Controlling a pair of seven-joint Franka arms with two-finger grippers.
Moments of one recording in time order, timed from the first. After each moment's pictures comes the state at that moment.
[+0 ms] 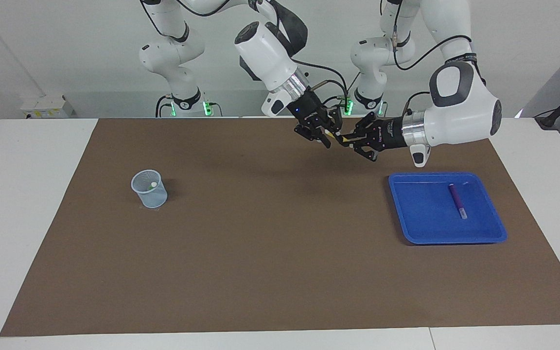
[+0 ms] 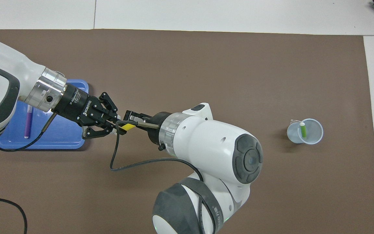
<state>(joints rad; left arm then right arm) 0.08 0.16 -0.24 -1.73 -0.79 1.49 -1.60 0.63 0.15 0.10 -1.82 0.54 2.61 0.66</state>
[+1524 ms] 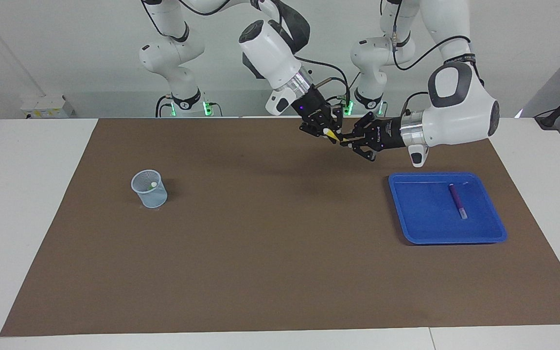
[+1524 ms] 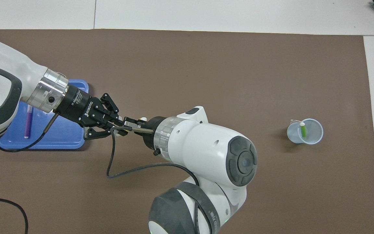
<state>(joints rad) 0.08 0.16 -0.25 -1.74 -0.80 1.49 -1.61 0.64 0.15 0.11 -1.81 0.54 2.58 0.66</state>
